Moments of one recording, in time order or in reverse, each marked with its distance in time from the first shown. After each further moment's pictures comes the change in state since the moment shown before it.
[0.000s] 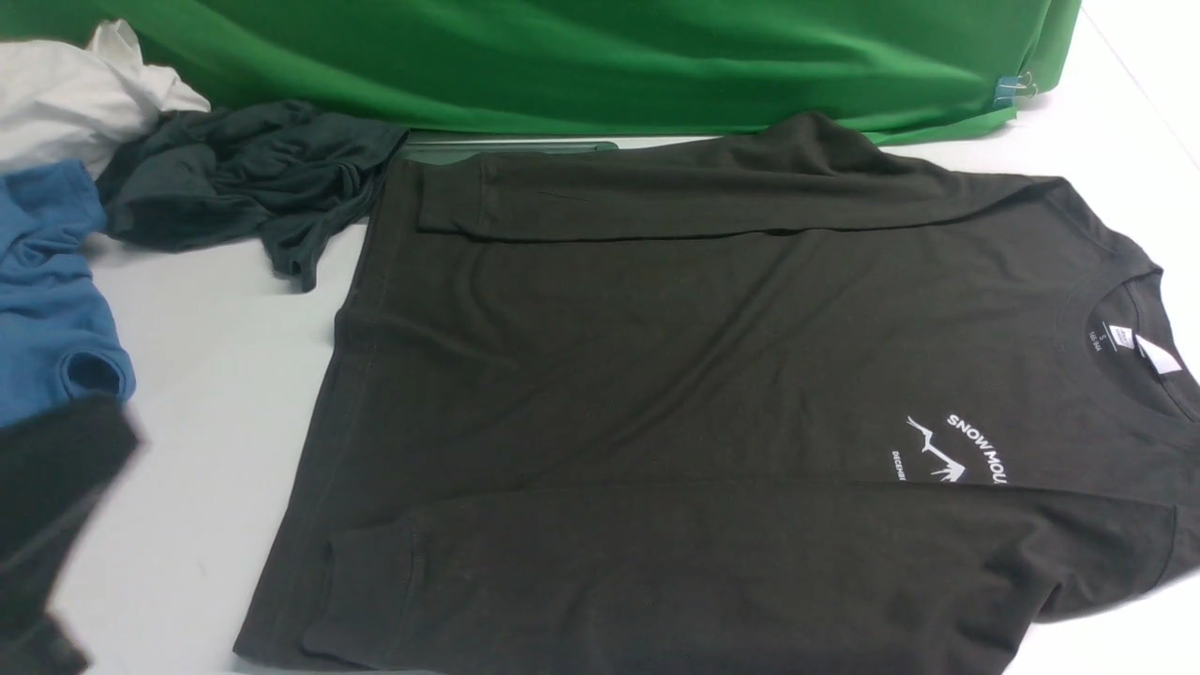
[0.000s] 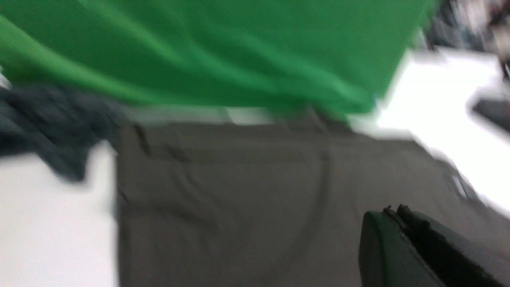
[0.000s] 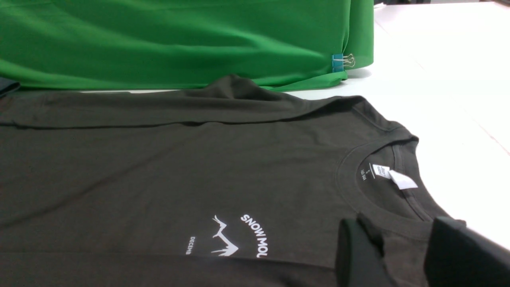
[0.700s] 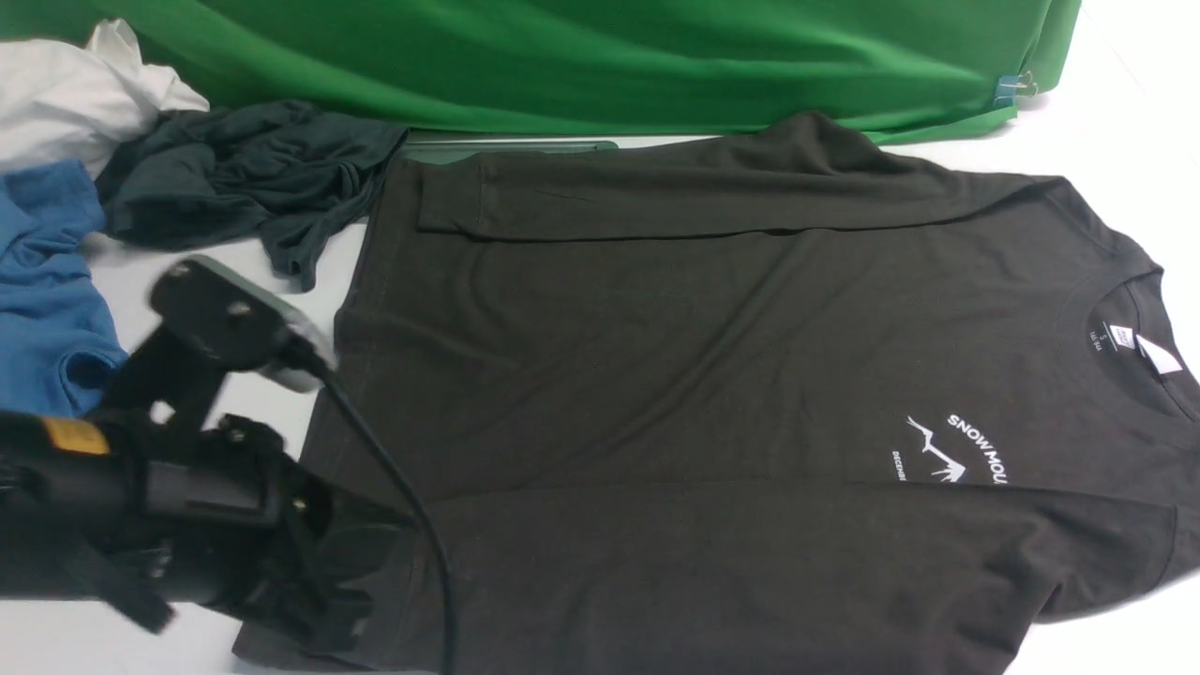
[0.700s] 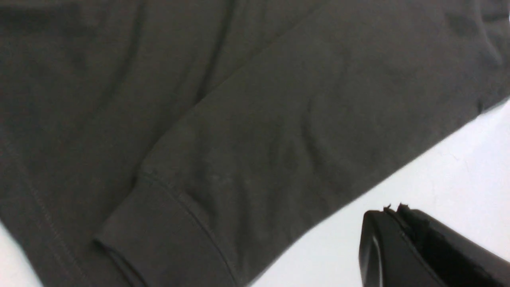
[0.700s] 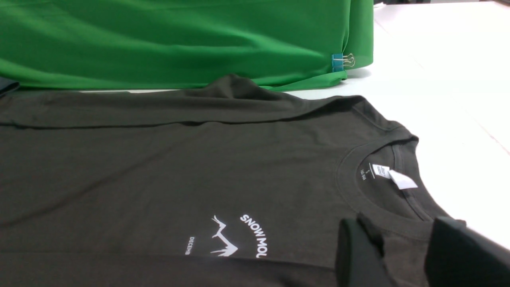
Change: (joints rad) right arm 0.000 0.000 0.000 0.000 0.000 0.000; left arm -0.361 0.608 -0.112 0.204 0.044 0.110
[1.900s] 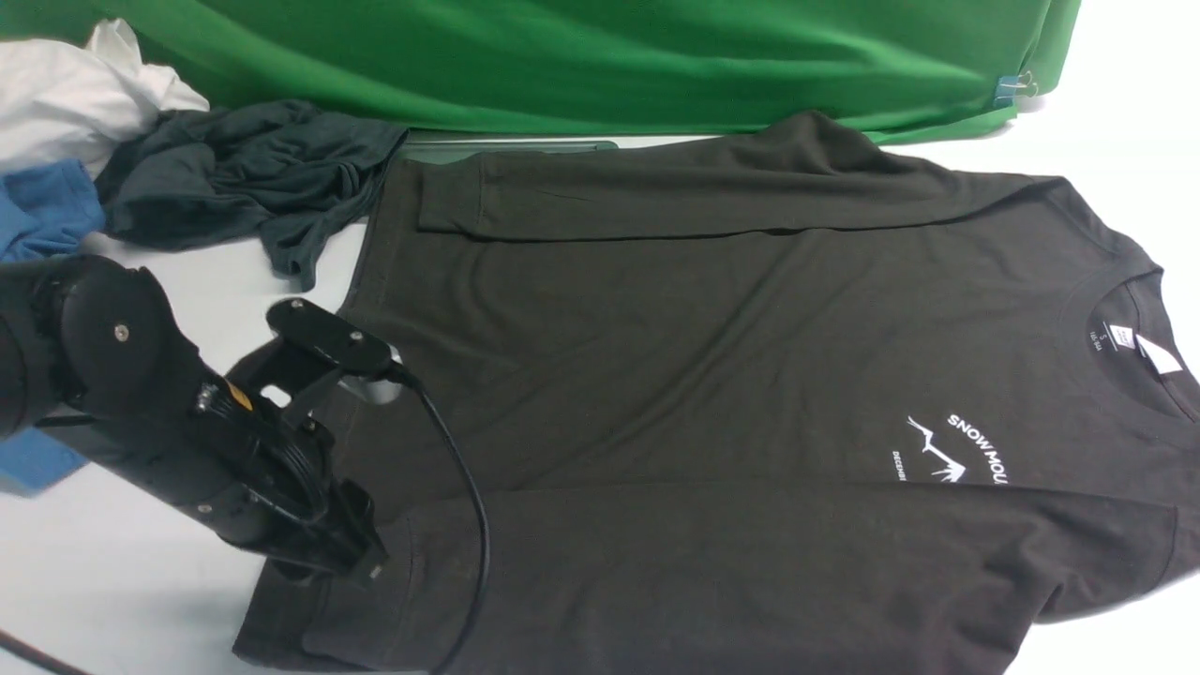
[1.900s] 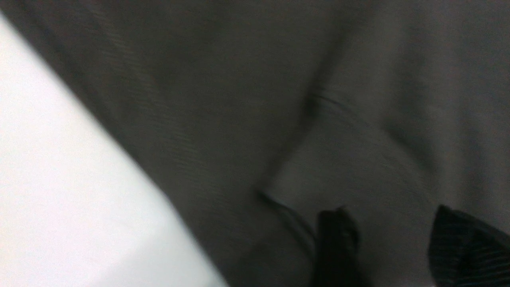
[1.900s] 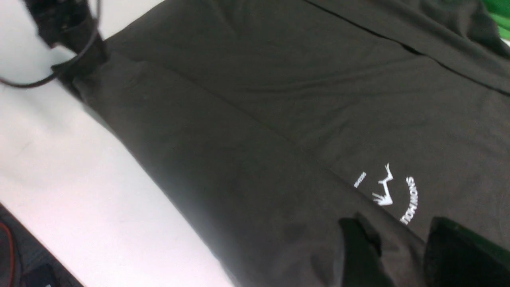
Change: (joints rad) right arm 0.353 0.580 -0.932 0.036 0.864 -0.191; left arm 0.070 0.458 -0.100 0.332 -0.087 -0.089
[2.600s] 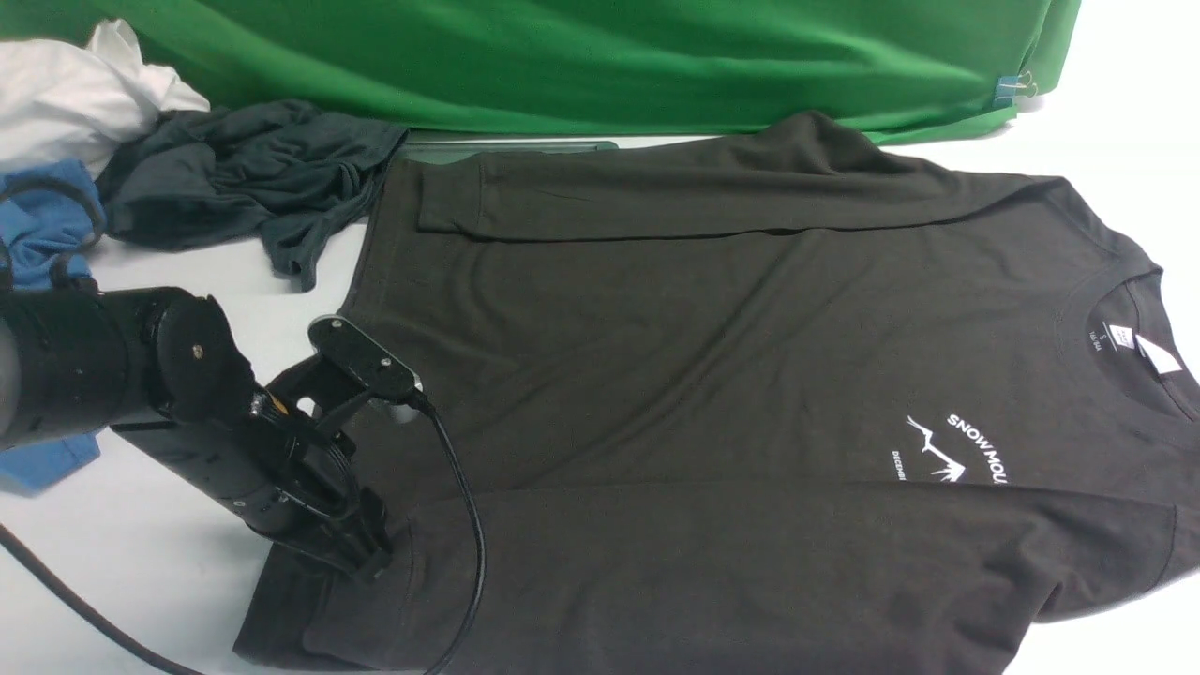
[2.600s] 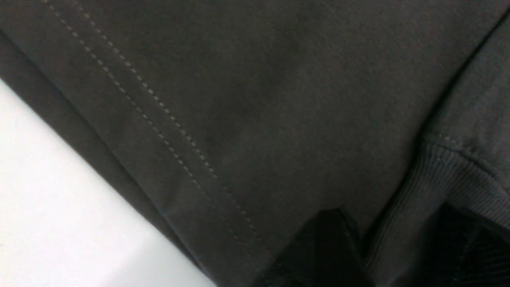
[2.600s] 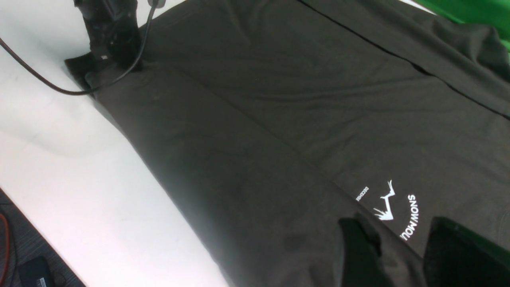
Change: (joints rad) right arm 0.028 0.005 -0.004 -0.005 -0.011 -0.021; left arm 0.019 0.190 -0.009 0.016 -0.140 0.148
